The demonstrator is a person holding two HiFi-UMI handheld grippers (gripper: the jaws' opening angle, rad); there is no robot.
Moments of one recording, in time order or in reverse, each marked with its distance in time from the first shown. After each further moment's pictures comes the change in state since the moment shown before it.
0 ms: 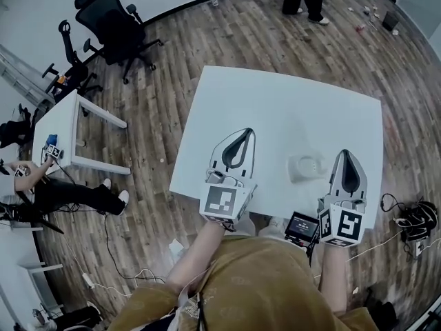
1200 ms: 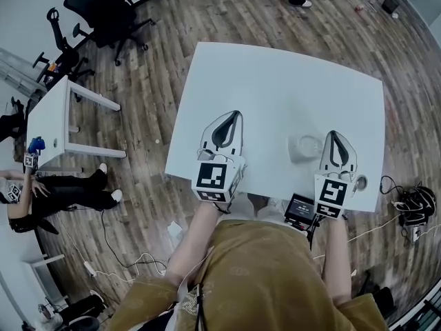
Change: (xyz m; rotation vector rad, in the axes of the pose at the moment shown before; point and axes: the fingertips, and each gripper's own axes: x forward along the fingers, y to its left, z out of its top) left arm -0.002 0.023 -0.064 -0.038 0.147 0.037; right arm 0.023 0.010 -0.093 -0.305 0.266 0.039
